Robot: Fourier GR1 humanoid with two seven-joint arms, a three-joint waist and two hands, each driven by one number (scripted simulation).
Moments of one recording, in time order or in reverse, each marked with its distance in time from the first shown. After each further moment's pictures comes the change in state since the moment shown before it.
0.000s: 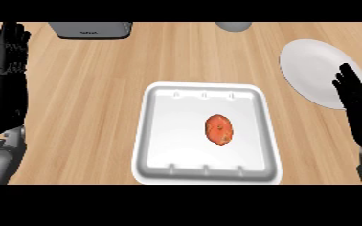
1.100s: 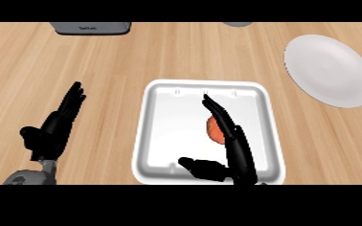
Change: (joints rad) left arm 0.194 -0.131 -0.060 0.290 0.171 -0.265 -0.004; right arm 0.034 0.435 0.586 -0.066 0.524 -0.344 -0.289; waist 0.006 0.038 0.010
